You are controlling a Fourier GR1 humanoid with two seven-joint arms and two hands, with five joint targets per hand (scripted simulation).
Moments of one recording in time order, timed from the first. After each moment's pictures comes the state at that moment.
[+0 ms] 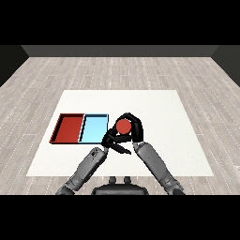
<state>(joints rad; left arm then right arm) -0.36 0.01 -0.52 -1.34 0.28 0.17 -0.22 -0.45 -0.01 0.45 -1.58 -0.04 -0.53 -0.16</state>
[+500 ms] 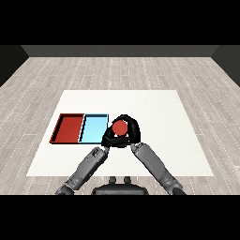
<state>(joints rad) -0.37 0.02 -0.54 -1.33 0.33 0.36 -0.25 -0.47 -0.01 0.50 -1.57 -0.07 -0.56 -0.17</state>
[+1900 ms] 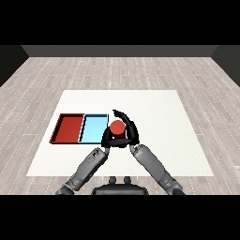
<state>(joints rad) -0.36 0.02 -0.55 -1.34 0.30 0.53 -0.22 -0.45 -0.01 0.53 -1.58 0.01 -0.54 -0.06</state>
